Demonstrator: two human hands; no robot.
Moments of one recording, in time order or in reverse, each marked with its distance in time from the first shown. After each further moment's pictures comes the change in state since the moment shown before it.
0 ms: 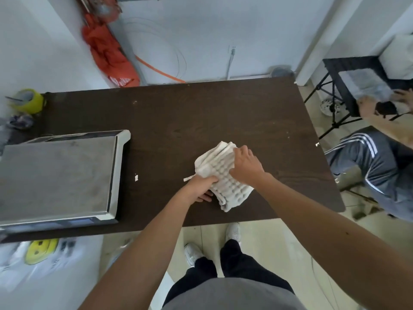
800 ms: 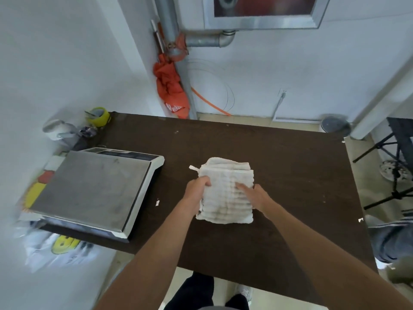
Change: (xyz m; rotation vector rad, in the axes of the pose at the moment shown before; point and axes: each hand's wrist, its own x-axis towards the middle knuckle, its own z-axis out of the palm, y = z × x) left_hand -0.007 0.063 -0.070 -0.673 0.375 0.045; right_hand 0.086 -0.010 -0.018 0.901 -0.324 0.288
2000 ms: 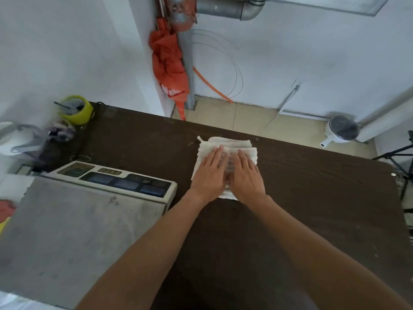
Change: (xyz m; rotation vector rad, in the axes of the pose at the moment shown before) left_hand 0.219 0.084 -0.060 1.435 0.050 1.004; right_hand 0.146 -0.146 0.114 -1.031 0.296 -0.580
